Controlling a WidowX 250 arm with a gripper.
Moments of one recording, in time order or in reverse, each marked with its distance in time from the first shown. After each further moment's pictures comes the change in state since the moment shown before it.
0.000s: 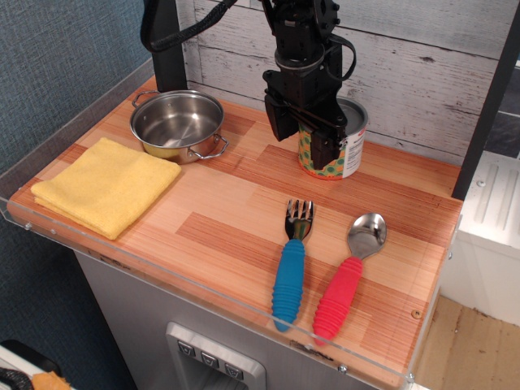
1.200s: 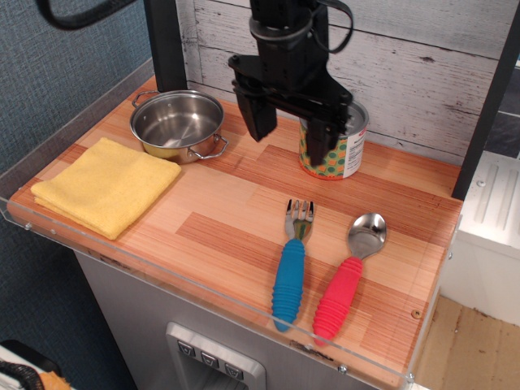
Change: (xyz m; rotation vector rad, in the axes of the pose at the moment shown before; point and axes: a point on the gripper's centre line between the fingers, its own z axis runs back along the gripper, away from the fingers) arm -0.042 -0.045 0.074 -0.013 0.003 0.262
